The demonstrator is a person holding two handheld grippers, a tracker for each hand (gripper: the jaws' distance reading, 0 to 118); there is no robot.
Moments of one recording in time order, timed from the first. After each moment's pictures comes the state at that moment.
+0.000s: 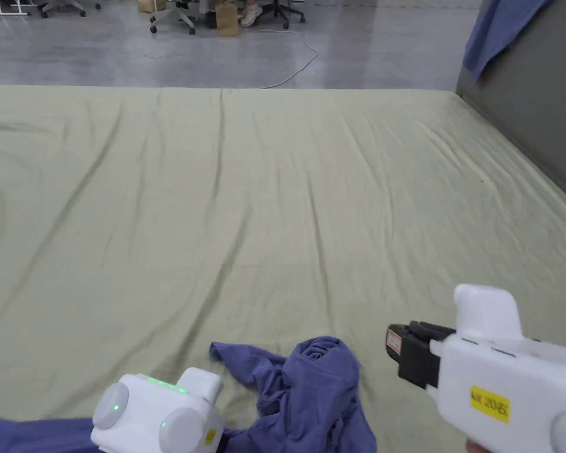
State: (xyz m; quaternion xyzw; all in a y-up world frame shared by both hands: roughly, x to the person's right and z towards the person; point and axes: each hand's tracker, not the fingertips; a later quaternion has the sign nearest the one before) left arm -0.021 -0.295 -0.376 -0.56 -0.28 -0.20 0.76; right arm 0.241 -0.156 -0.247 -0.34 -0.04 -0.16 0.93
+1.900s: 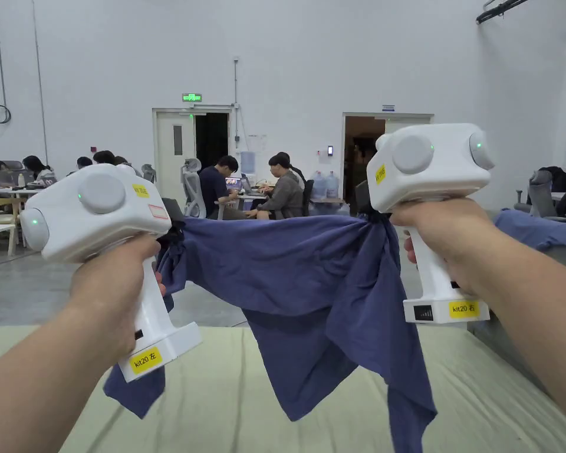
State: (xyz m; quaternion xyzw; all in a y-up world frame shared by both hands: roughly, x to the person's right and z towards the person) left arm -0.038 0.146 -0.610 -0.18 -0.20 0.21 0.94; right arm 0.281 0.198 -0.538 -0.20 -0.12 0.01 0.97
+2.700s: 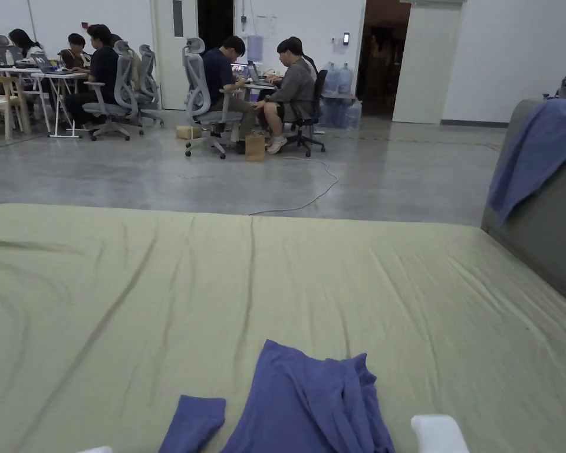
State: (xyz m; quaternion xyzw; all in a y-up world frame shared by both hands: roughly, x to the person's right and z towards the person) left arm -0.130 -0.235 -0.464 -0.45 -0.19 0.08 0.87; right arm 0.238 -0.208 -0.376 -0.41 -0.04 -0.08 0.91
